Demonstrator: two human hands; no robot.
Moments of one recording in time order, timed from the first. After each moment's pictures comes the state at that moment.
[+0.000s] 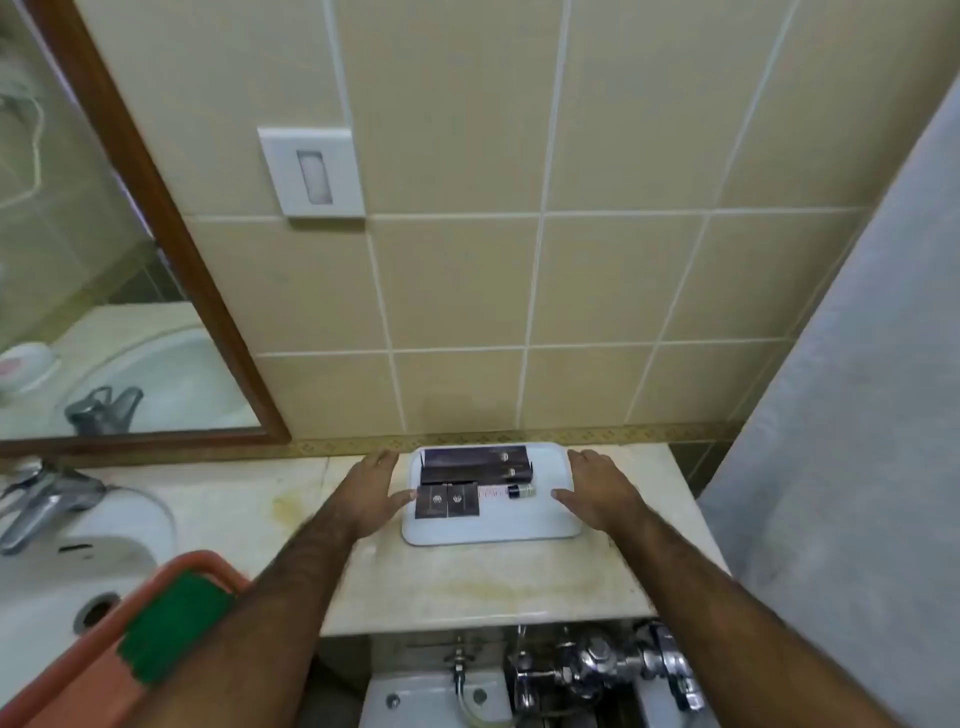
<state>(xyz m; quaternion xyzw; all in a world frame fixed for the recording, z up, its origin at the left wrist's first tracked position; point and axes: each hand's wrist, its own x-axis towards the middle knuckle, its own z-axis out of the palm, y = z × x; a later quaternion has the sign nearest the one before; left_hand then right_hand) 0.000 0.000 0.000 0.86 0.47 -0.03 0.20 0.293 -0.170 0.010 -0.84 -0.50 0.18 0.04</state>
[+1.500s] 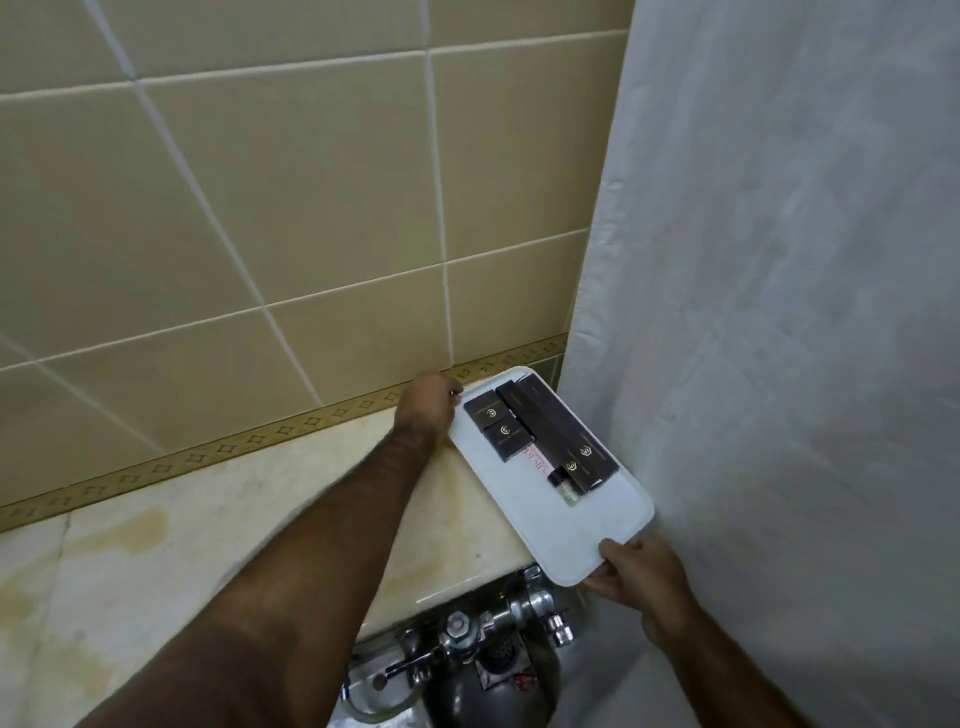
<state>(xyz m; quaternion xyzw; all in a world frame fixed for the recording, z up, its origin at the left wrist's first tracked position) 0.362 -0.083 -0.049 0.90 0.34 0.05 0.27 0.390 -0.408 -0.093 -0.73 0.12 0.33 0.58</state>
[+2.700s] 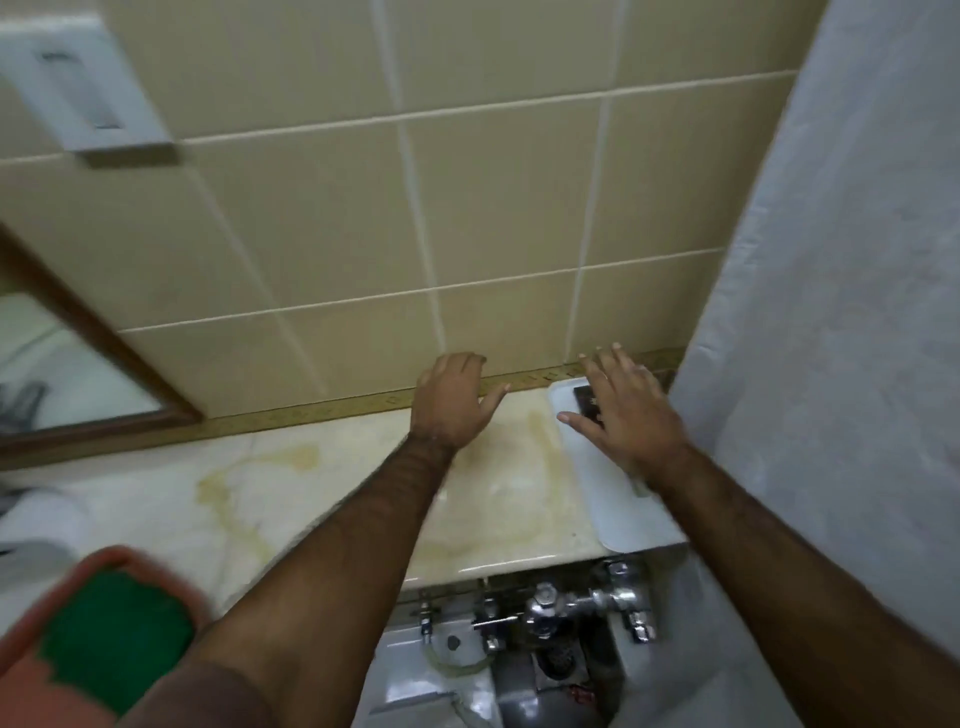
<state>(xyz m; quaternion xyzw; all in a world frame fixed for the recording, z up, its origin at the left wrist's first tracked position) 0.220 -0.069 0.010 0.92 0.36 0.16 0.04 0.398 -0.249 0.026 -0.84 -0.54 0.00 0.08</state>
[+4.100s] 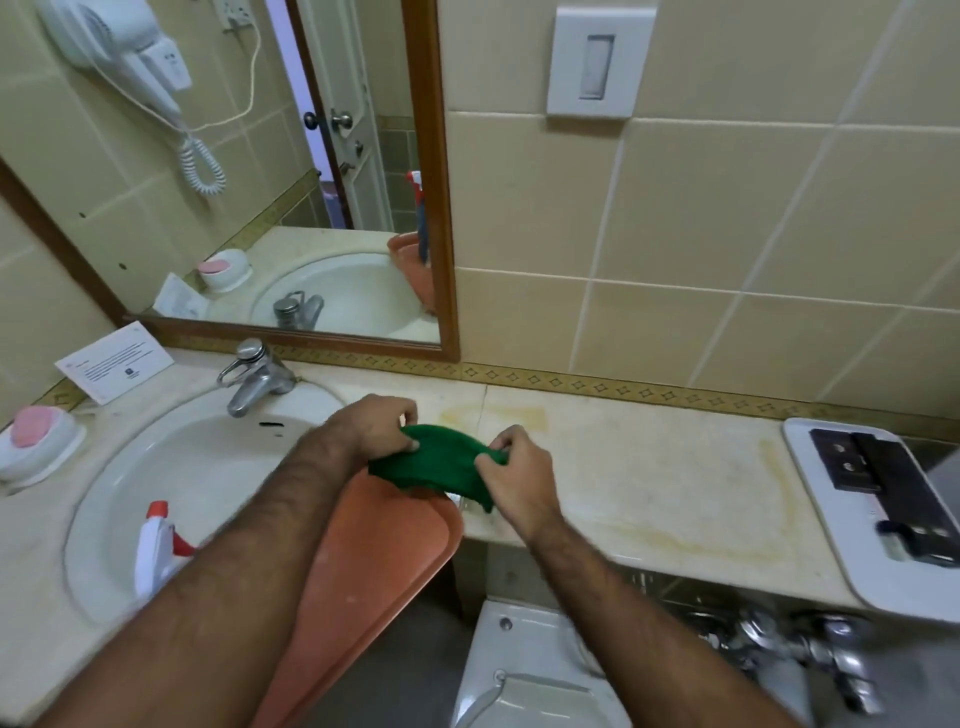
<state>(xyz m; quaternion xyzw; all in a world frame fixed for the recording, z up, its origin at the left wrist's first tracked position) -0.220 0.040 0.052 0.81 0.54 -0.09 0.21 -0.048 -0.097 0.010 -0.75 -0.43 0.32 0.39</state>
